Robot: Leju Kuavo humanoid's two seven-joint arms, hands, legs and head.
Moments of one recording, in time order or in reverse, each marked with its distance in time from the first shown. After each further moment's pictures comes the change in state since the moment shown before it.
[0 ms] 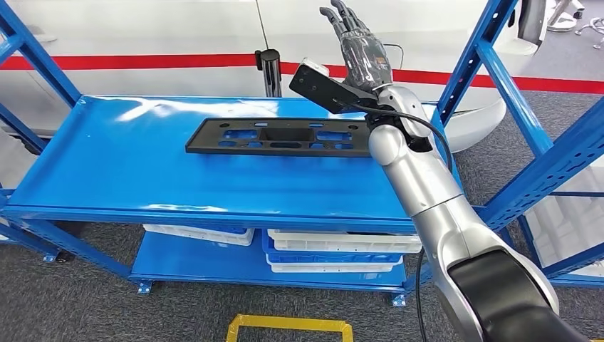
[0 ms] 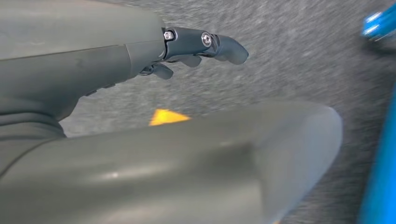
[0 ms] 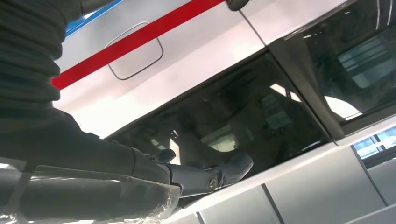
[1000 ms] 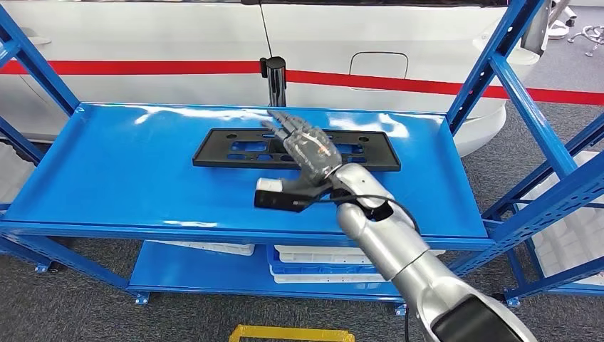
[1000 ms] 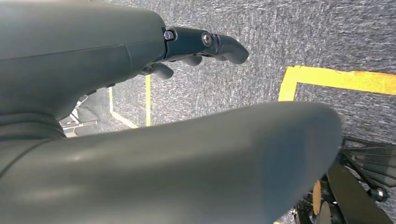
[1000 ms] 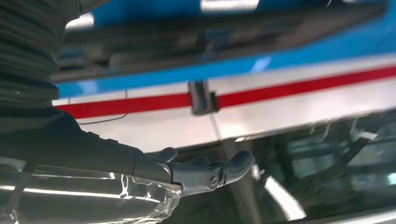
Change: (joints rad) left arm 0.050 -0.013 -0.084 0.046 -0.085 -0.131 0.584; right arm 0.286 0.000 0.216 -0.077 0.129 0.031 -0.111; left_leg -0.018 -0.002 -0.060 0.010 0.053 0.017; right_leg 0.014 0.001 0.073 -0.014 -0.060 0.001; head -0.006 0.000
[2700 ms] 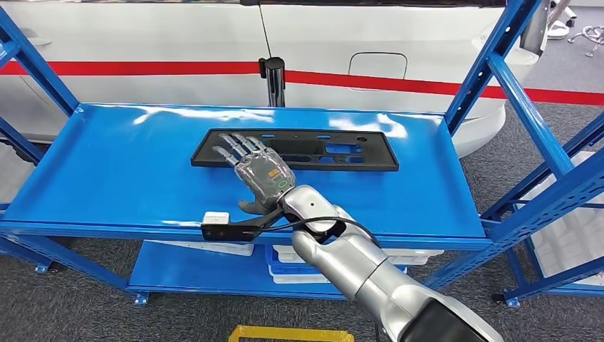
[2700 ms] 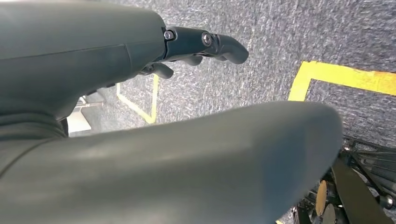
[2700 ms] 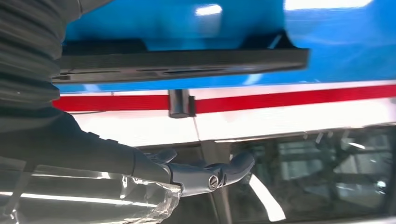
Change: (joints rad) left arm 0.002 -0.030 0.069 0.002 0.015 0.054 0.025; right arm -0.037 0.157 0.156 0.163 0.114 -0.109 0.128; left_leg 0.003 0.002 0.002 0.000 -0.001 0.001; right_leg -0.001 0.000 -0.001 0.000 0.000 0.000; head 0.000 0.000
